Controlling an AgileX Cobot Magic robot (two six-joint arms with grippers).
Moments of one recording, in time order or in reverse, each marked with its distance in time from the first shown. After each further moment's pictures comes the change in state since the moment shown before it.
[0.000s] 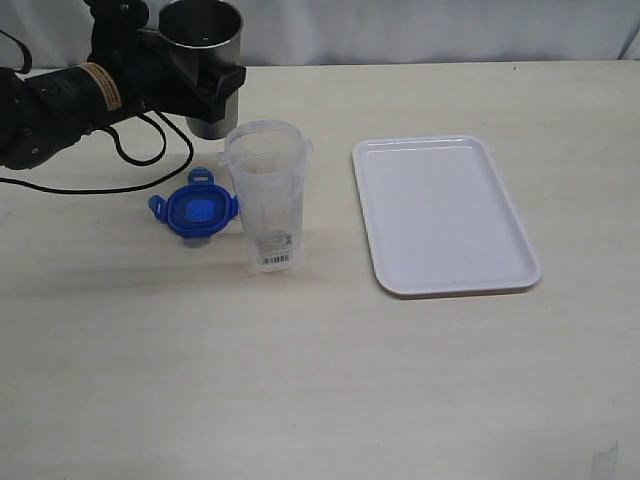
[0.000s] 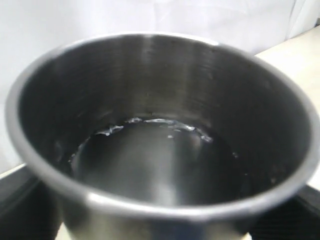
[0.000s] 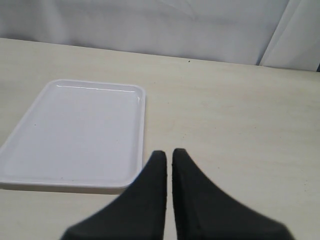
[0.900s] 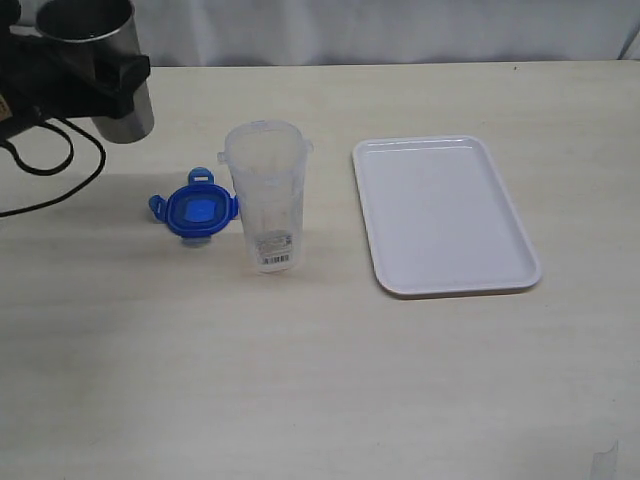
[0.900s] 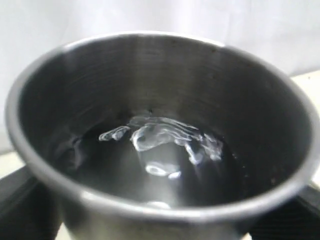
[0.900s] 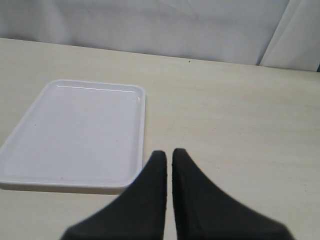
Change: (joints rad) left arm 0.160 -0.245 0.278 -0.109 -0.025 0.024; right arm 0.000 0.000 0.000 0.000 0.000 0.000
